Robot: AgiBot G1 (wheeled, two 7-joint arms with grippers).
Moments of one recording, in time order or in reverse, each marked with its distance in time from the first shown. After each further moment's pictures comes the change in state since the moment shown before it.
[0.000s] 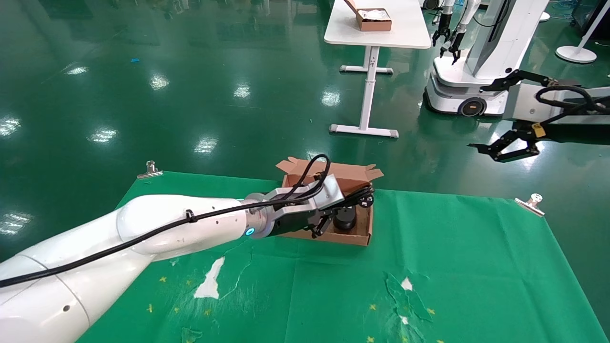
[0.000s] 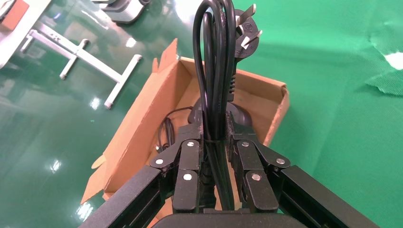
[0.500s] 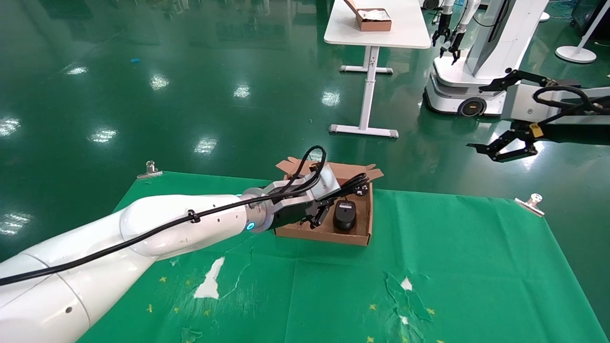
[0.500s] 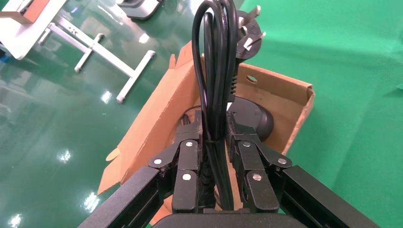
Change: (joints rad) left arm -0.006 0.001 0.060 -0.013 -0.023 -0.082 -0.044; right arm 0.002 0.001 -0.001 -0.003 -0.002 -0.003 -0.001
